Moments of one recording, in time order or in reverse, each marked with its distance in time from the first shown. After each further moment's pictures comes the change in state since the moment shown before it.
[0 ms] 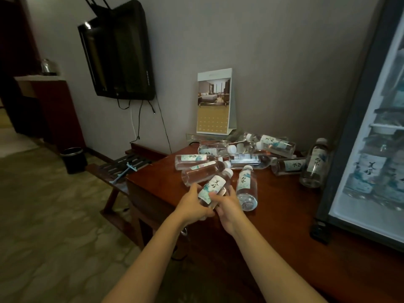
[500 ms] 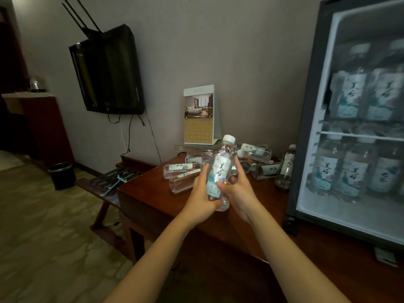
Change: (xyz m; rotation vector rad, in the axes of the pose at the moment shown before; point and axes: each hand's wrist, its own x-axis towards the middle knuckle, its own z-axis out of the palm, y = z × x) left_hand -0.041 0.064 0.035 -0.192 -0.011 0.427; right_hand -0.055 -0.081 -0.029 -0.153 -0.132 -0.289
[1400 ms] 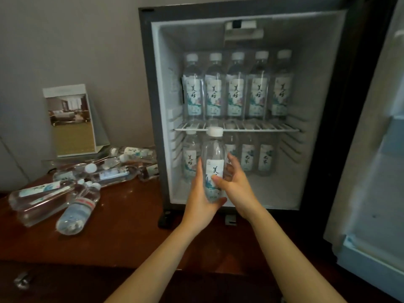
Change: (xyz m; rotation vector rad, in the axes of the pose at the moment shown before) left_hand 0.015 0.078 0.271 -0.197 -0.228 0.270; right_hand -0.135 -0.115 -0.203 -0.437 0.462 -0.253
